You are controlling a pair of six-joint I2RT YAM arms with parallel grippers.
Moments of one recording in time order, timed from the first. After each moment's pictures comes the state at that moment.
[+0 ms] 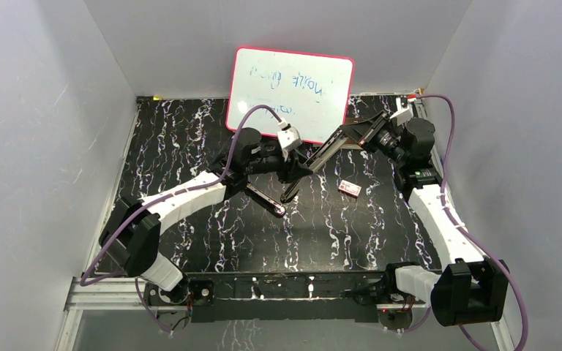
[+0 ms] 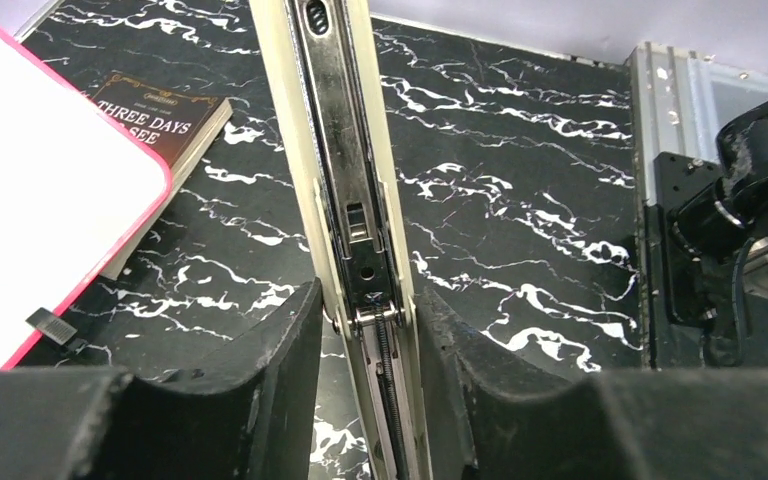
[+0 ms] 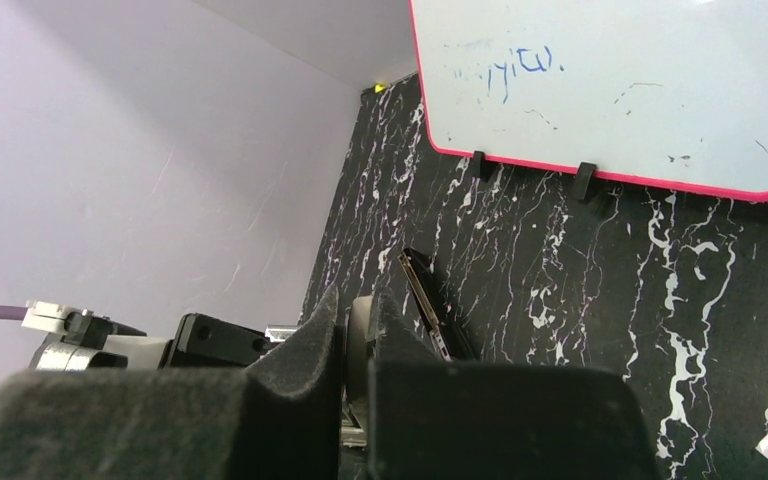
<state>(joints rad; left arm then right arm) -0.71 1.53 1.04 0.28 0.62 0.07 0.14 1.12 0.89 0.14 -0.53 0.91</state>
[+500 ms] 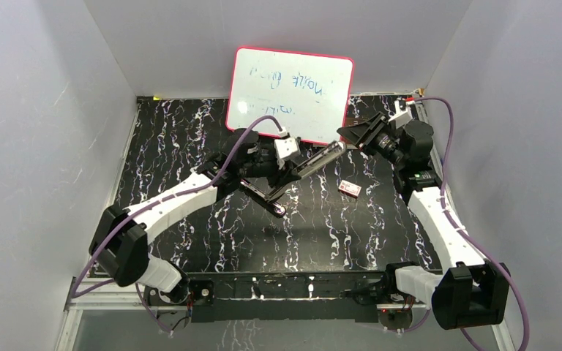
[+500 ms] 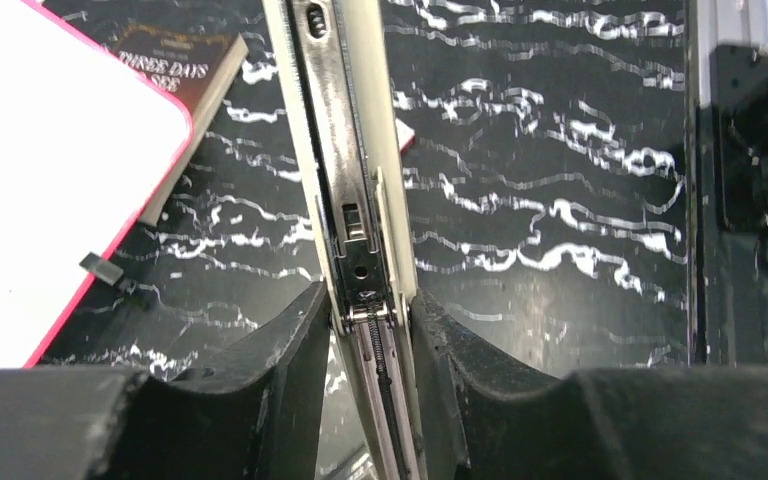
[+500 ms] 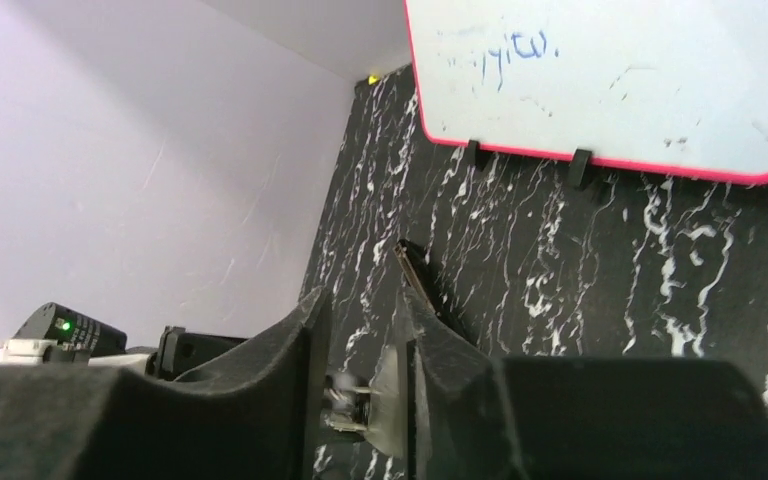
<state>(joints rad) -0.71 1.47 1.06 0.05 0.59 0.27 0.15 1.11 0.87 0.11 -0.52 0.90</state>
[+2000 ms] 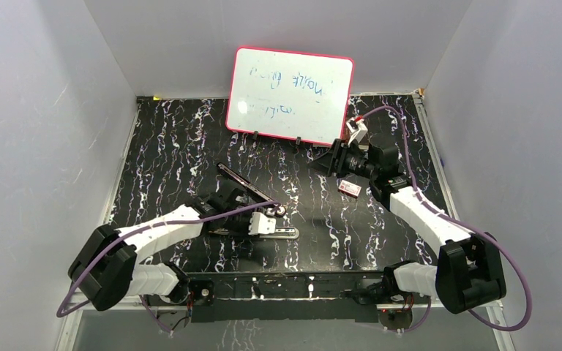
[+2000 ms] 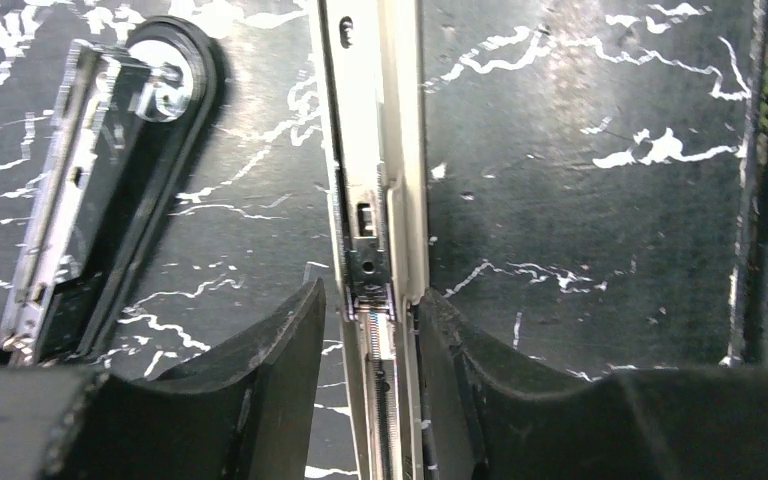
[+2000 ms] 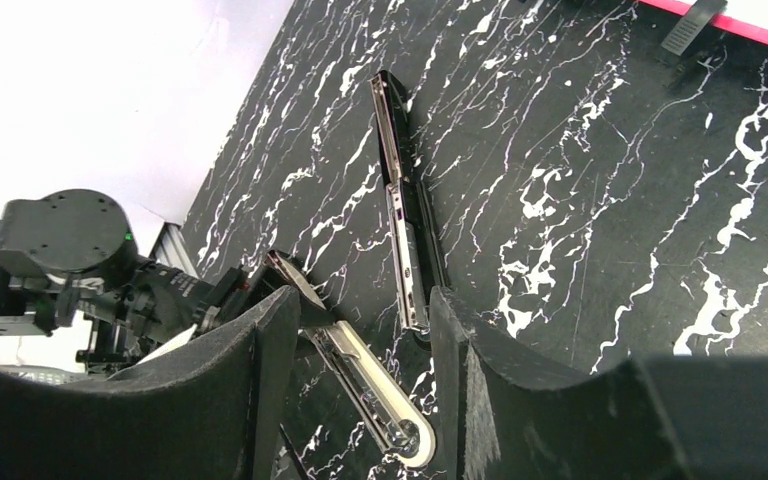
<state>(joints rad) -0.71 1.26 0.61 -0.42 0.42 0.96 0.34 1.22 0.74 0.19 -0.65 0.57</state>
